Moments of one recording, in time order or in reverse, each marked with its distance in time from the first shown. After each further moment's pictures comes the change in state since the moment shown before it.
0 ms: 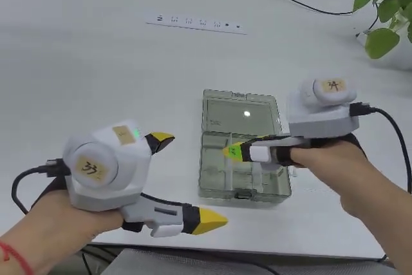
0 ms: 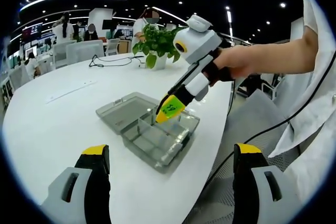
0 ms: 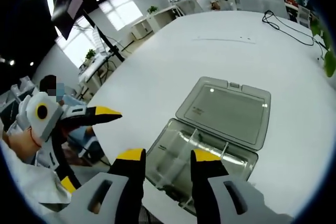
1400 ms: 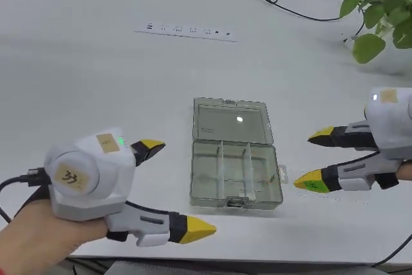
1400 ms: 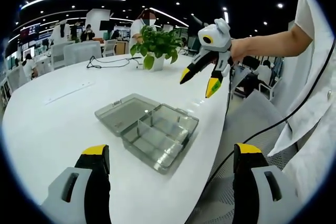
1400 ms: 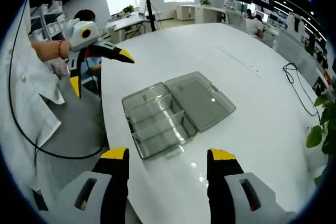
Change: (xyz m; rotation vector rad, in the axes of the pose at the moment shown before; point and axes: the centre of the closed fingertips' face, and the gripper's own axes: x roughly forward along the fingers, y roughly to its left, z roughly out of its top) left arm 0.000 0.003 0.002 0.006 -0.009 -0.028; right arm -0.095 -0.062 -0.035 -0.548 0.173 0.005
